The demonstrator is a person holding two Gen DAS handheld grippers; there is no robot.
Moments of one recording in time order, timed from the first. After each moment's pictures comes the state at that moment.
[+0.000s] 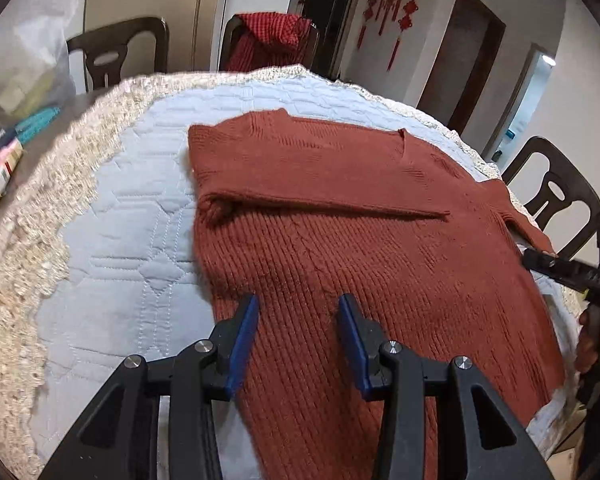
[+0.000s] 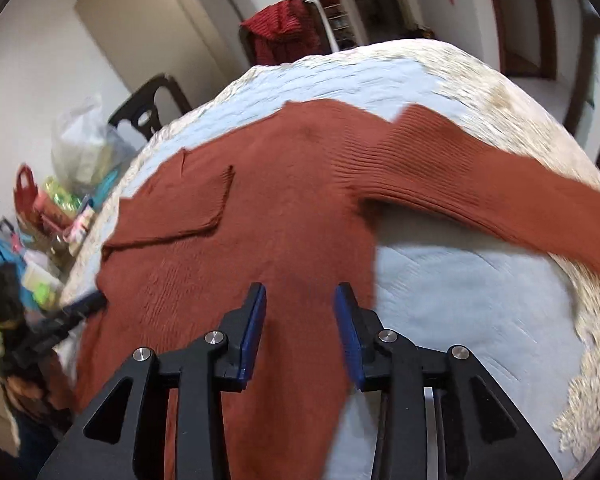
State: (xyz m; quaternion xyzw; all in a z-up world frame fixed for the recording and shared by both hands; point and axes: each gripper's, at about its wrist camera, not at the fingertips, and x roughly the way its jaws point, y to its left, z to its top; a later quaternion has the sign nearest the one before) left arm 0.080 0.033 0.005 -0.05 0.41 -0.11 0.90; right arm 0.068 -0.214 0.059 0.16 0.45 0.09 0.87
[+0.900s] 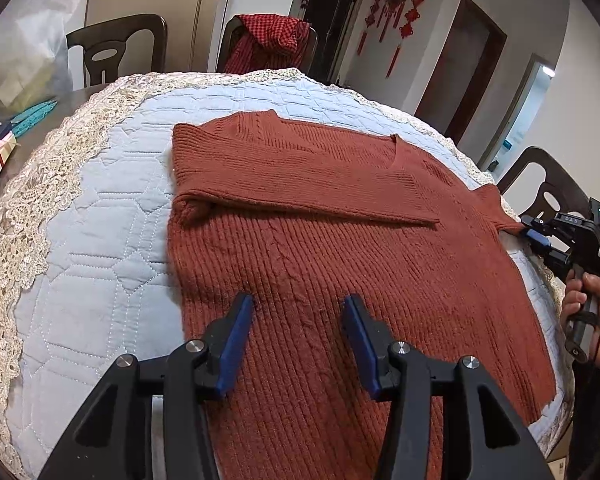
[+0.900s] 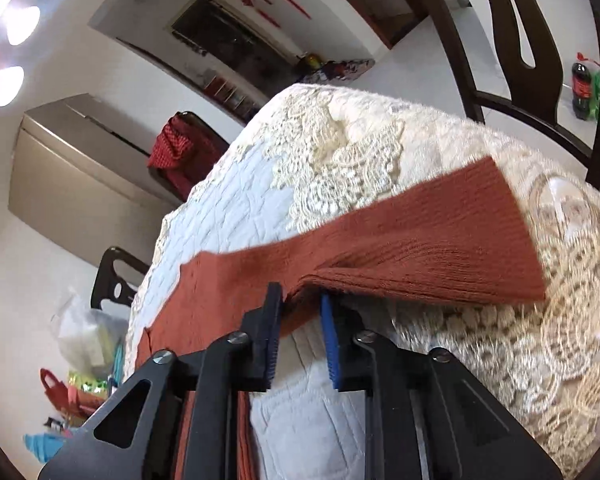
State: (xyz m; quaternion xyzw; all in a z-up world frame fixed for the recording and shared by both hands) left arm 0.081 0.021 0.001 -0.08 0.41 -0.12 0.90; right arm 0.087 -0.329 0.054 0.40 0.34 -0.06 0.85
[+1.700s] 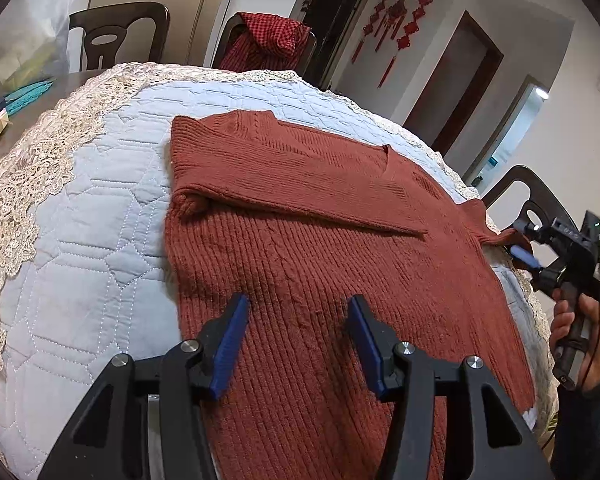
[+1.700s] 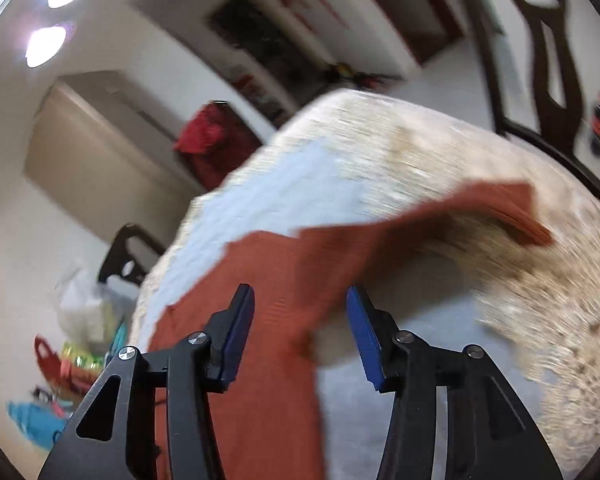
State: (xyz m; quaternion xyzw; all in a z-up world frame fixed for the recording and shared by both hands) left arm 0.081 0.029 -0.001 -0.12 0.40 -0.14 0.90; right arm 0.074 -0.290 0.073 0.36 0.34 -0.04 0.87
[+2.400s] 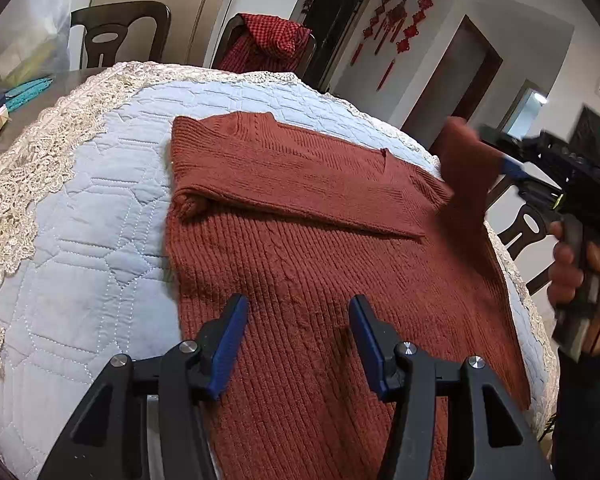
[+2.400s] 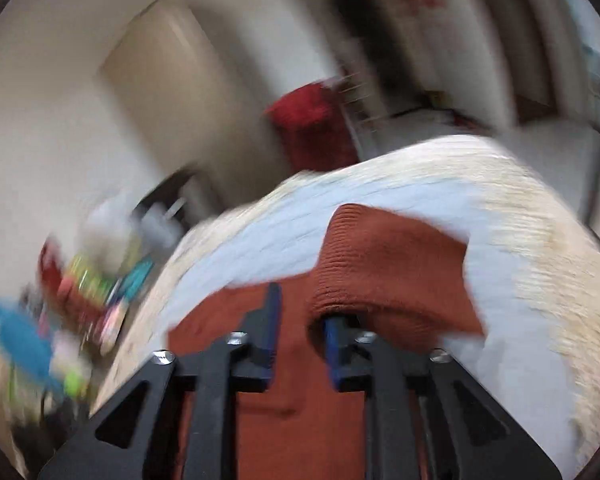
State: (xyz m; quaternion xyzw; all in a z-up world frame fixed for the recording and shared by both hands) left arm 0.079 0.033 0.000 -0.13 0.40 -0.15 0.90; right arm 0.134 -0.157 0.141 0.17 0.33 0.14 0.92
